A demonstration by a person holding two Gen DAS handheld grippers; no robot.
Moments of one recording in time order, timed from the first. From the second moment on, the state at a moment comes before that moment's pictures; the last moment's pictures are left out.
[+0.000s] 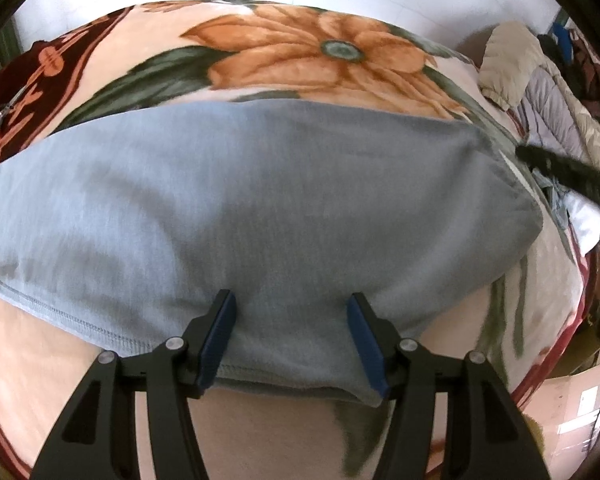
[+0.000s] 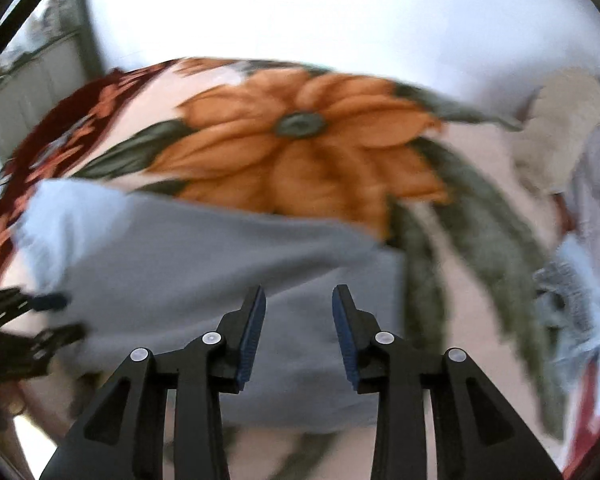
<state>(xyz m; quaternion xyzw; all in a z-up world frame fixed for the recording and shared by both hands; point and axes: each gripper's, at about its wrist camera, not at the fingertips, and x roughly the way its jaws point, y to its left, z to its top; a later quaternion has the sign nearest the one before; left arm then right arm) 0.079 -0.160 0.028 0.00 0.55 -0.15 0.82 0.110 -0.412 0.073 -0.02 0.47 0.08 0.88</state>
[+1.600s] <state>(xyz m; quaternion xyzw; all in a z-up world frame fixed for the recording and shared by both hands) -0.002 0.027 0.107 0.00 0.51 -0.05 0.86 -0.040 -0.245 0.082 0.04 0.45 0.09 0.89</state>
